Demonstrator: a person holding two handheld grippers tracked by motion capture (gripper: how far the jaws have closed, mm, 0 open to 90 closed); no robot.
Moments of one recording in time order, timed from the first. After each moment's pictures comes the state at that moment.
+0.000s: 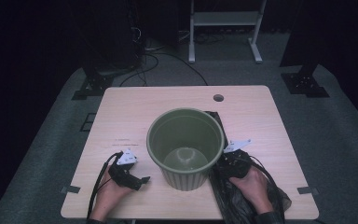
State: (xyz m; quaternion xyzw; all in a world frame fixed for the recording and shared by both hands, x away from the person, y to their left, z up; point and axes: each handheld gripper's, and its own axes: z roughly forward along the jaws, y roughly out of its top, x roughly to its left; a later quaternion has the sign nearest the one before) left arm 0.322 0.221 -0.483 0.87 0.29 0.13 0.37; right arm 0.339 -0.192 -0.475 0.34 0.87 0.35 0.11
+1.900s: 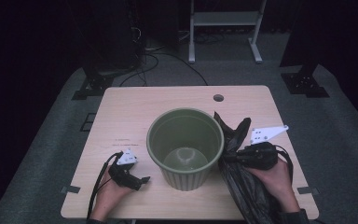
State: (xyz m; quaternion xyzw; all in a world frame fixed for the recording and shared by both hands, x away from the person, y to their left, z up) left arm 0.322 0.221 -0.483 0.88 0.29 0.13 0.36; right arm 0.307 -0.232 -0.366 0.22 0.84 0.50 0.02
